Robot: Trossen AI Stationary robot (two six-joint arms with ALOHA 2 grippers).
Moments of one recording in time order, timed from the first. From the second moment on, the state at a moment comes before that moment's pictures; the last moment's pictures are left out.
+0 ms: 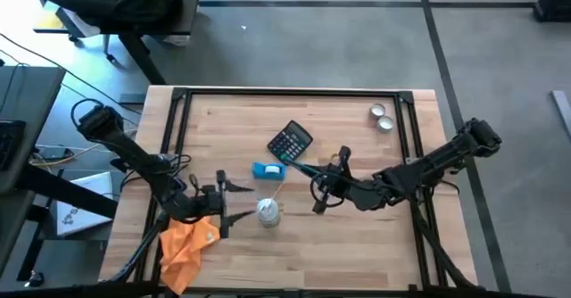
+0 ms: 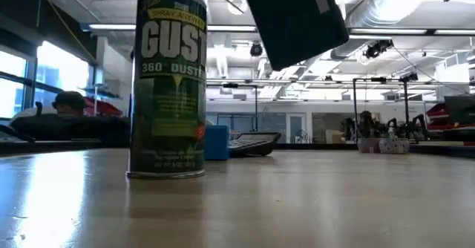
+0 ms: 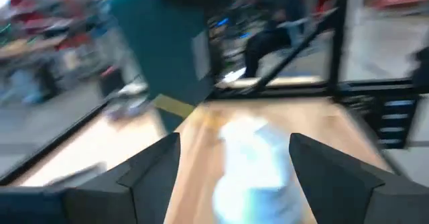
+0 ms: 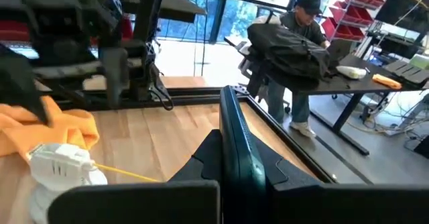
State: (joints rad) left arm -0.72 1.25 0.55 0.52 -0.92 -0.11; right arm 0.49 1.44 1.13 0.02 0.94 0.02
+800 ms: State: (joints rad) left arm -0.82 1.47 0.67 0.72 -0.97 -0.03; right arm 0.57 1.36 1.13 -0.22 0.95 0.20
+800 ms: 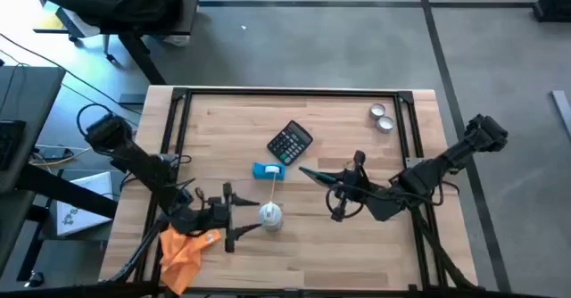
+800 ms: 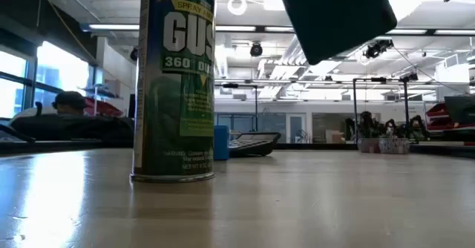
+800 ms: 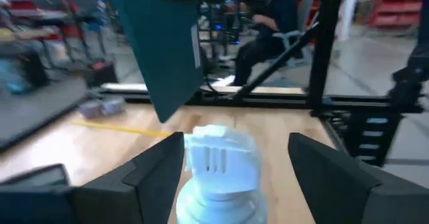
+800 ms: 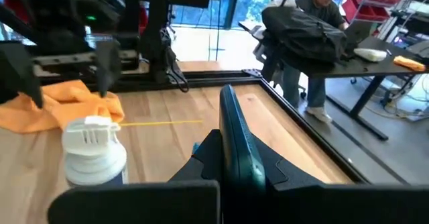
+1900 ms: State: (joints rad) left arm -0.70 1.54 0.67 0.65 -0.84 -0.25; right arm 0.30 1.42 1.13 -0.06 0.58 0.15
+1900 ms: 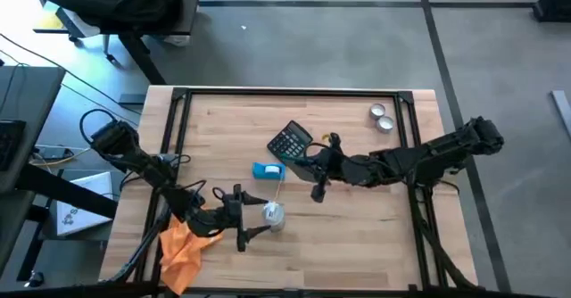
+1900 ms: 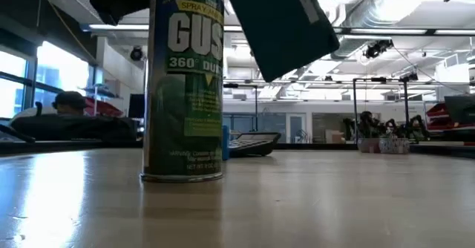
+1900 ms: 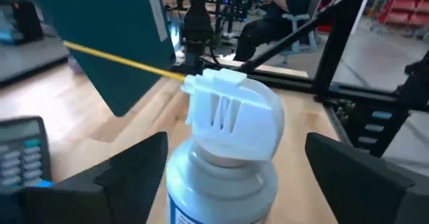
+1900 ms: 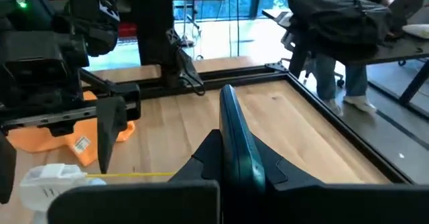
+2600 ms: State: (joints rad) left arm -0.50 1.41 0.67 0.47 -0.32 -0.04; right arm 0.29 1.42 1.13 -0.04 0.59 0.16
